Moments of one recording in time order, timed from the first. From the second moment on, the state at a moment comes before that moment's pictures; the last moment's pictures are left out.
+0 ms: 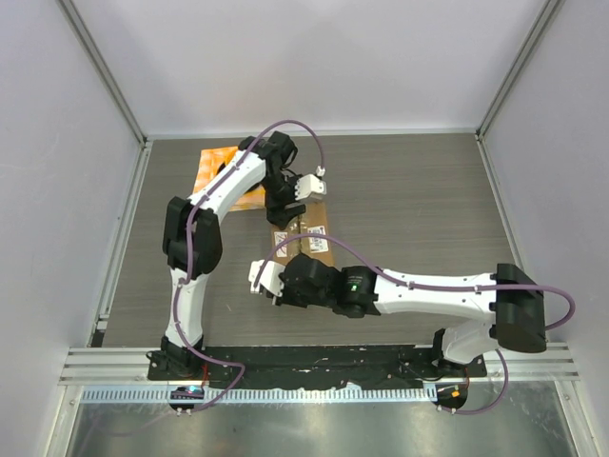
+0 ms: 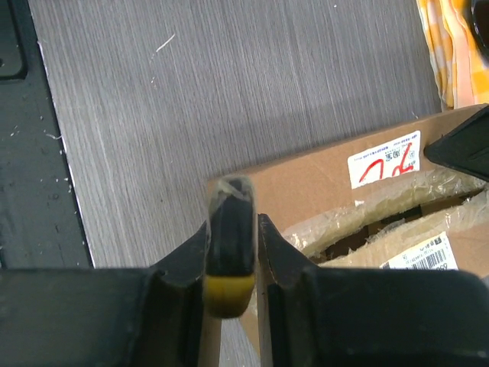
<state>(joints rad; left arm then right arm) -0.48 2.15 1.96 -1.22 0.37 1.01 1.29 1.46 1.05 -0.24 0.15 -0.28</state>
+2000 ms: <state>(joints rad) -0.51 1.96 1.66 -1.07 0.30 1.27 1.33 1.27 0.97 -0.69 0.26 -0.09</state>
